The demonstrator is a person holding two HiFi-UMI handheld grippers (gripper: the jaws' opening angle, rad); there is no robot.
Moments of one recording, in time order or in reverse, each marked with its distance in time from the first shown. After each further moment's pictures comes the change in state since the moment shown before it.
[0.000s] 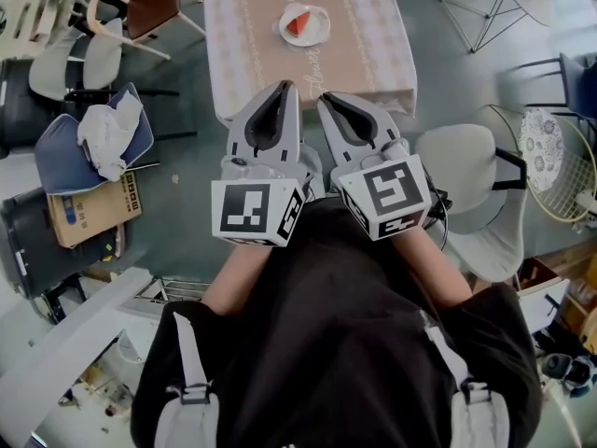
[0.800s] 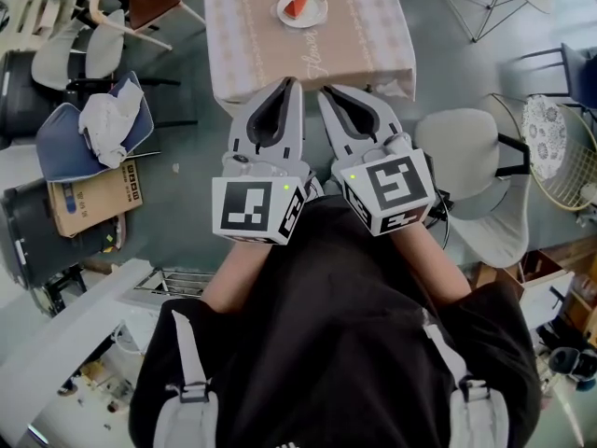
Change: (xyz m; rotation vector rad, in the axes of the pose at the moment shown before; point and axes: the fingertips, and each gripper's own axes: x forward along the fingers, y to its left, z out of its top) left arm -0.040 -0.035 -0.011 0.019 0.003 -0.018; right arm -0.041 0.019 -0.015 0.031 -0.033 -0.008
